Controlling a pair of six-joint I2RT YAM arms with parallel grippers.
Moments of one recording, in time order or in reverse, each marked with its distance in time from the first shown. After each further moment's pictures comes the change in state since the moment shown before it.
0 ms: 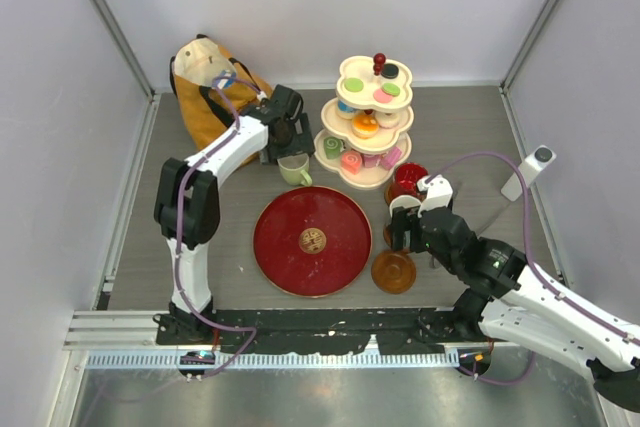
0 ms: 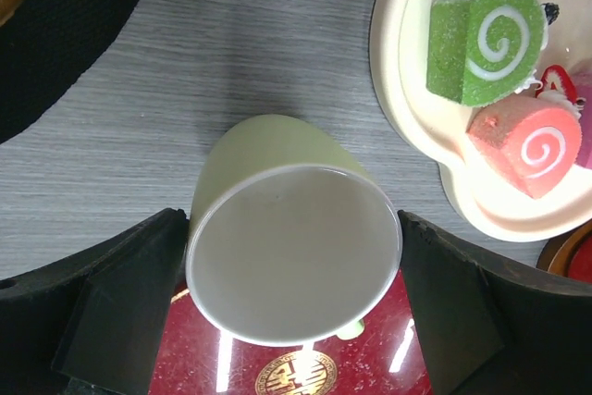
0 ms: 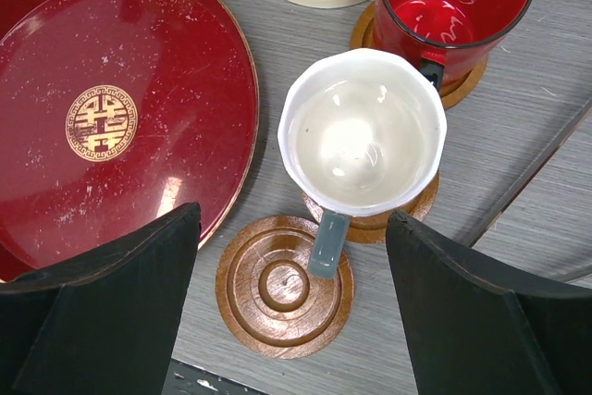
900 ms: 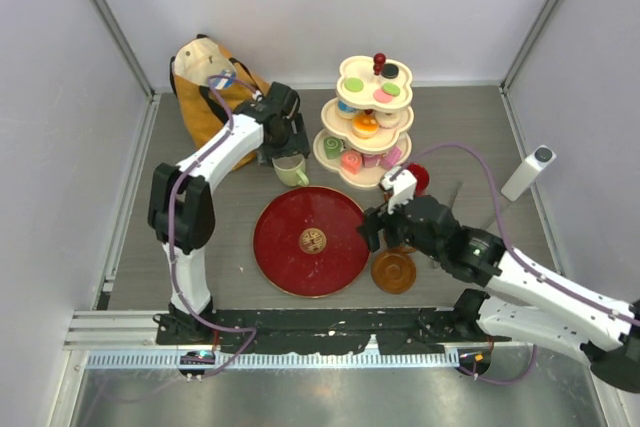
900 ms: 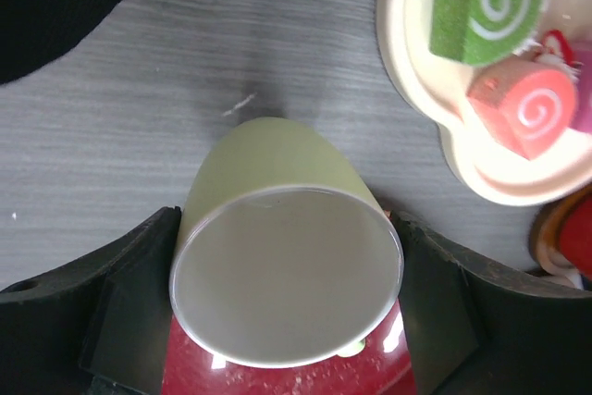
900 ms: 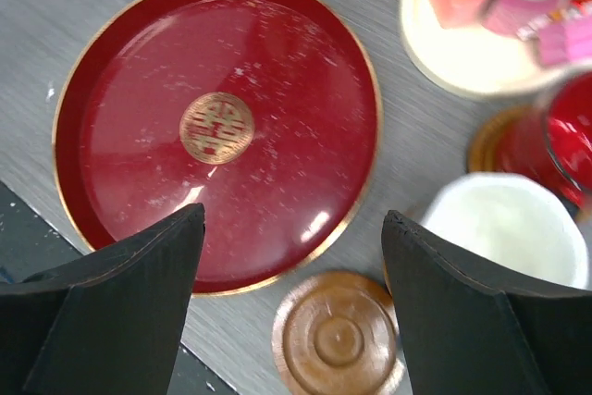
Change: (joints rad) left arm -0.003 -0.016 0.023 -0.088 0.016 -0.012; right arm 0.026 0.095 0.035 0.188 -0.209 -0.176
